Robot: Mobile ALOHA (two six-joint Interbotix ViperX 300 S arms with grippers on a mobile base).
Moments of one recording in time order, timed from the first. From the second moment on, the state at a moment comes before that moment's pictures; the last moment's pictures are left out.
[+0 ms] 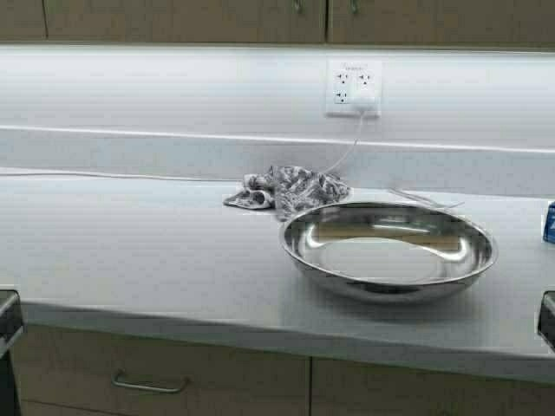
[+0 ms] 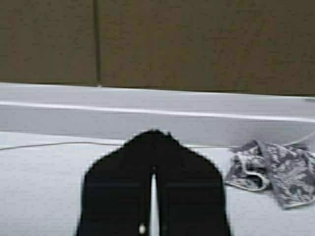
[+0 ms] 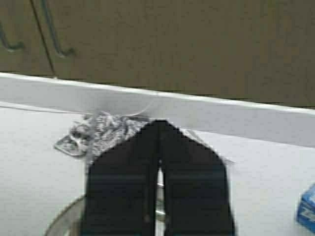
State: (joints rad) left arm -0.11 -0.92 1.22 0.03 -0.35 -0.01; right arm 0.25 -0.96 1.17 -0.02 -0.17 0.08
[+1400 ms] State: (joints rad) left arm -0.66 0.09 0.62 -0.25 -0.88 0.15; right arm 0.80 -0.05 0.54 1.01 -0.91 -0.82
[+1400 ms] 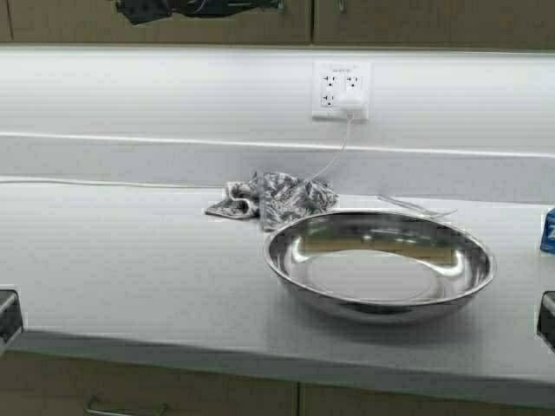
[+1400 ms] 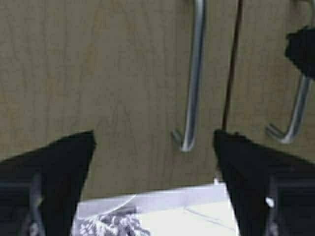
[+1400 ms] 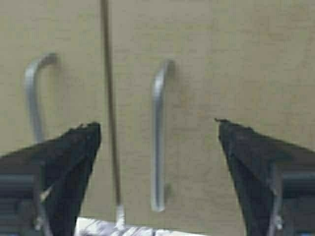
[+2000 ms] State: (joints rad) left arm -0.69 0.17 0.50 -0.25 -0.89 0.17; right arm 0.77 0.00 0.49 1.02 -0.94 -0.82
